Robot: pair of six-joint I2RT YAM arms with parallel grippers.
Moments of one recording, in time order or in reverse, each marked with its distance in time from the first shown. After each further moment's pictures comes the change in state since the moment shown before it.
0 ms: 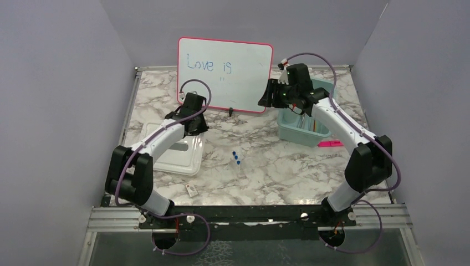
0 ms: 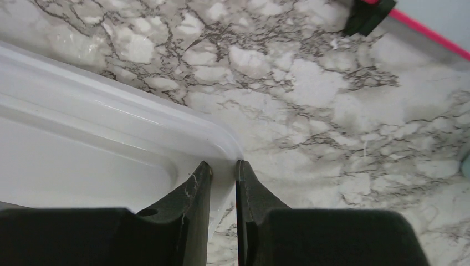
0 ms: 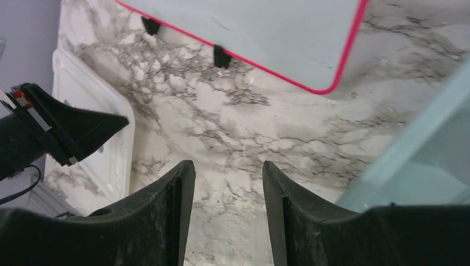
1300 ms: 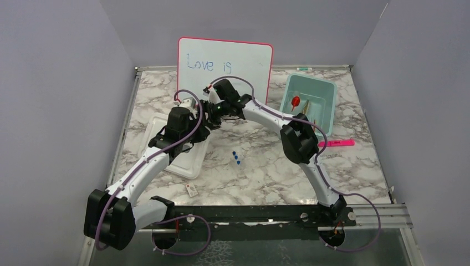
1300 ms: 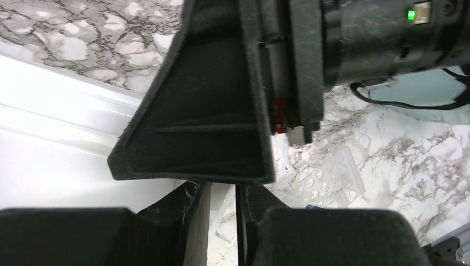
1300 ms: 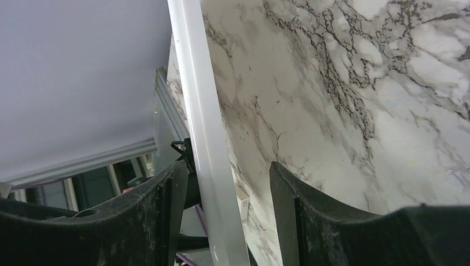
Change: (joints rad) left arm 0.000 -0.422 -0.285 0.222 0.218 0.085; right arm 0.386 0.754 0.632 0.076 -0.469 0.321
